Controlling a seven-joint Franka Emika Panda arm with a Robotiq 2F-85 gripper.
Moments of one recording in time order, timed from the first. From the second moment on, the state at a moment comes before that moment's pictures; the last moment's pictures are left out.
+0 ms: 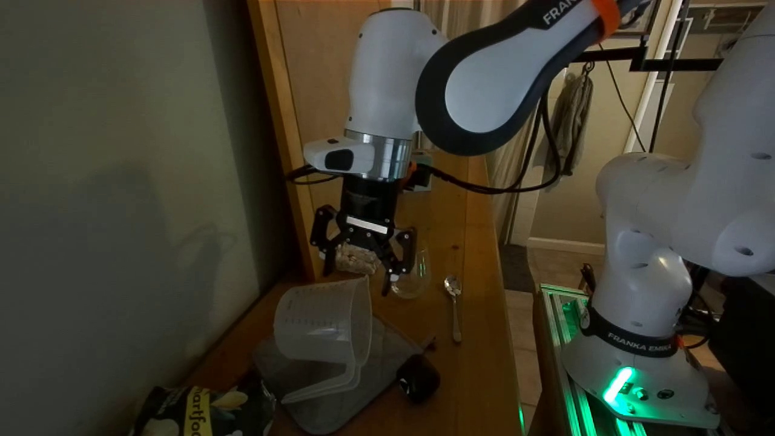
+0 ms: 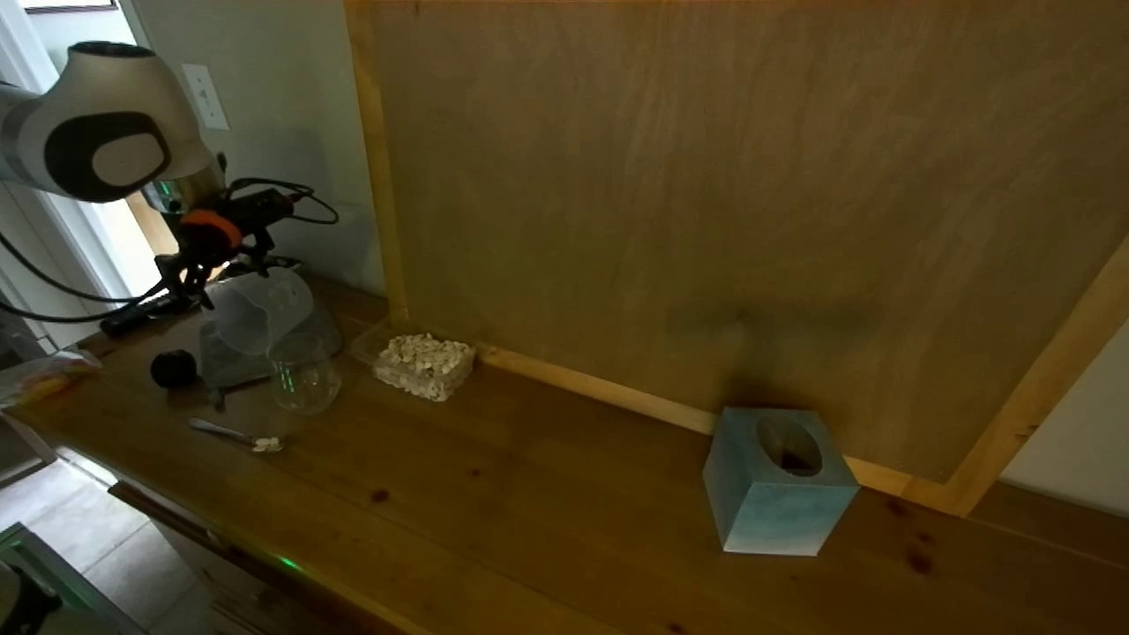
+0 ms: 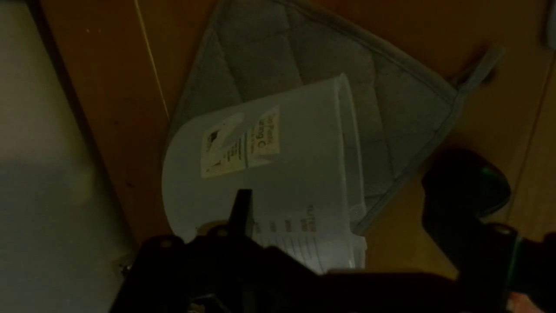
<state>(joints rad) 0.31 -0.34 0.02 -2.62 0.16 2.45 -1.32</state>
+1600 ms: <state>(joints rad) 0.31 -0.36 -0.01 -2.61 0.23 2.58 -1.39</state>
